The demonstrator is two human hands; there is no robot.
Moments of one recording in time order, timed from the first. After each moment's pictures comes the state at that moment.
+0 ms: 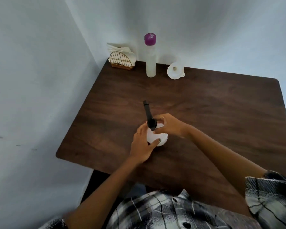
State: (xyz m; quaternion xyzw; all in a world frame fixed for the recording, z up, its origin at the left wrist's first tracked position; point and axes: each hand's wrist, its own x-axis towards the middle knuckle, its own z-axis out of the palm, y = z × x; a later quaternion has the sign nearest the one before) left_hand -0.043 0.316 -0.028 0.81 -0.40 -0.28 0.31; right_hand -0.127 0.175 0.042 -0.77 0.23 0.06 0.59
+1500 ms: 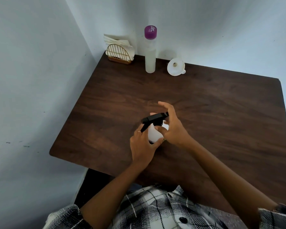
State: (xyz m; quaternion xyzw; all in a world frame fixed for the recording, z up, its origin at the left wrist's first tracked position) left_hand -0.068 0.310 -0.037 0.87 -0.40 -0.09 0.28; right_hand -0.147 0.202 0.037 -0.76 0.30 -0.12 0.57
